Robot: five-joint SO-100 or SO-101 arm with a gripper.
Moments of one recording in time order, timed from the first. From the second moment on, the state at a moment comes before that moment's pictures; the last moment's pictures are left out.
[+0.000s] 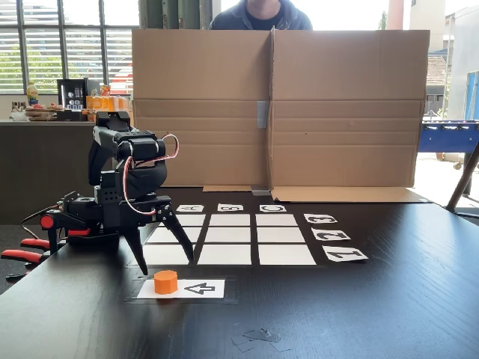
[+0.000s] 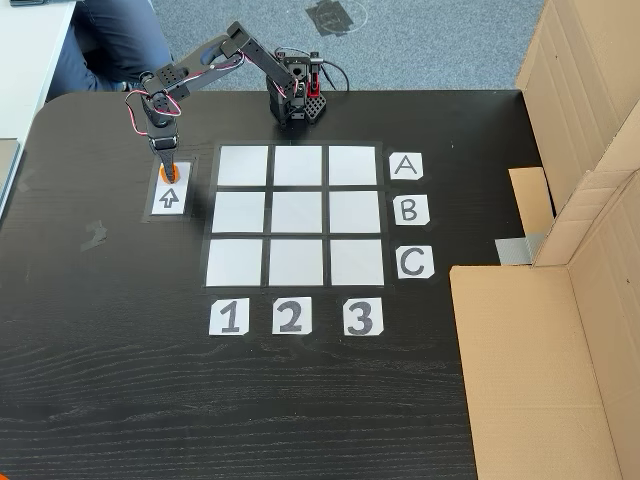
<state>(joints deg) 54.6 55.5 62.0 82.7 11.6</state>
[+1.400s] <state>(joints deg) 54.5 46.9 54.9 82.7 11.6</state>
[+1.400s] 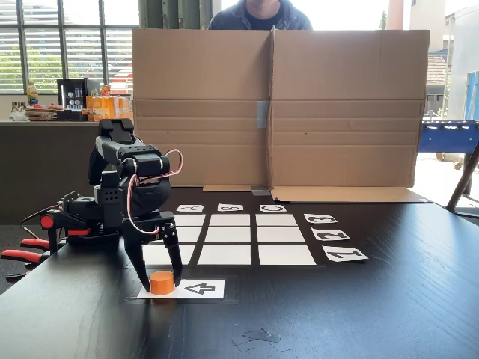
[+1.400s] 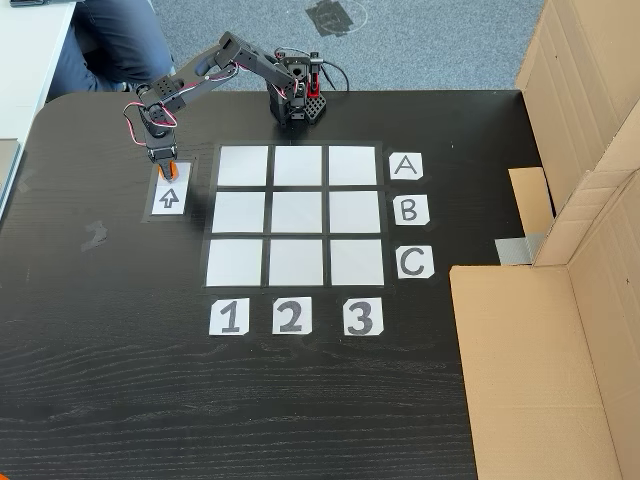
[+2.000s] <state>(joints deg) 54.5 54.3 54.9 87.1 11.6</state>
